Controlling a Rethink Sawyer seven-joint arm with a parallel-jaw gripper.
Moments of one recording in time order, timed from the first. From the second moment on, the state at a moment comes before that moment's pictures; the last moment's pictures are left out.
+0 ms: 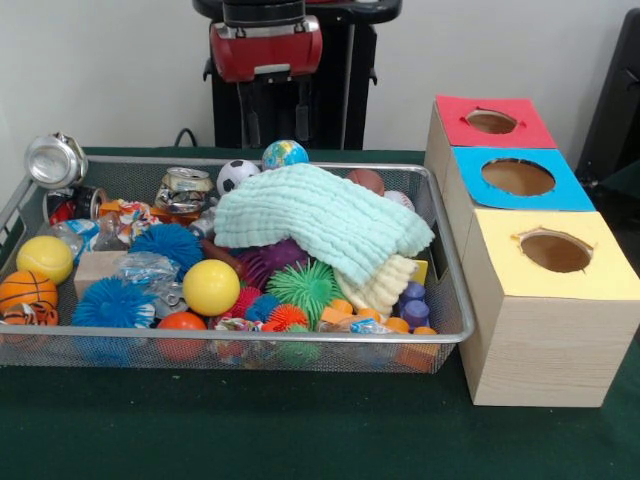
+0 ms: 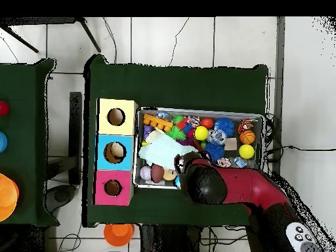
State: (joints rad) arm -0.72 -0.90 0.44 2.02 -0.37 0.39 1.45
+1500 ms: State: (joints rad) arm -0.82 -0.92 0.58 2.02 -0.42 0.47 1.45
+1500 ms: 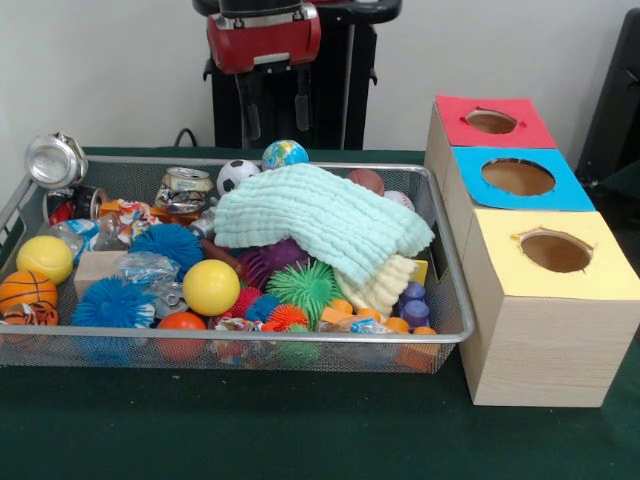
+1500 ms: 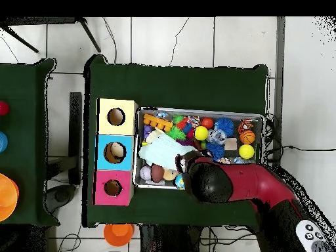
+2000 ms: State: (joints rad) arm -0.83 -0.92 0.60 2.02 -0.42 0.48 1.45
